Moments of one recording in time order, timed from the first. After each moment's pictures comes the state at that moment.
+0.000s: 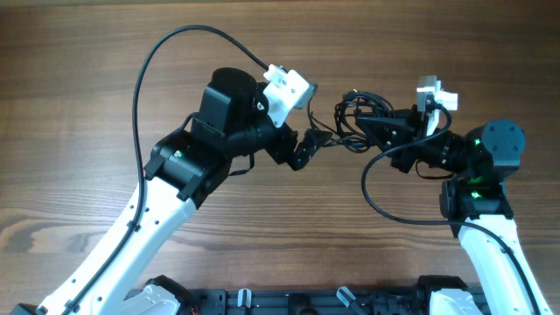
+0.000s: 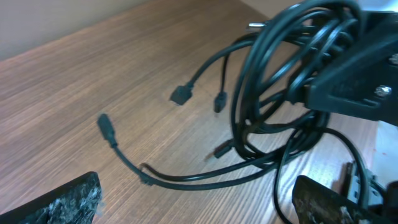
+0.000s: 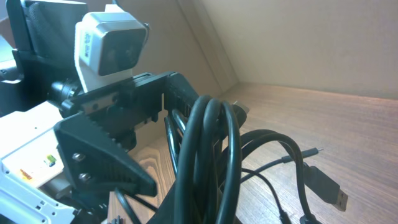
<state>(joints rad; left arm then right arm) -0.55 1.31 1.21 -0.48 0.43 0.04 -0.03 1.09 0.60 0.54 -1.19 0.53</state>
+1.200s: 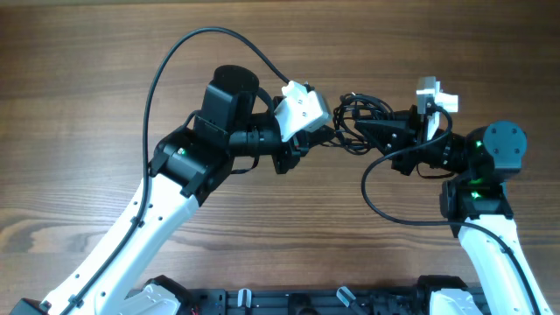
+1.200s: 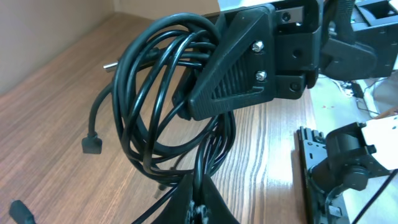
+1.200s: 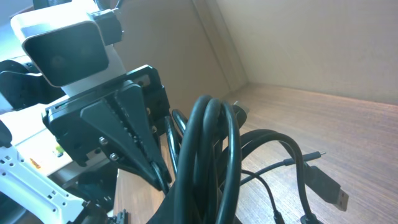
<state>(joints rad) -0.55 1.33 1.21 -0.43 0.74 0.29 -0.03 1.09 0.60 0.58 -1.24 0.55</state>
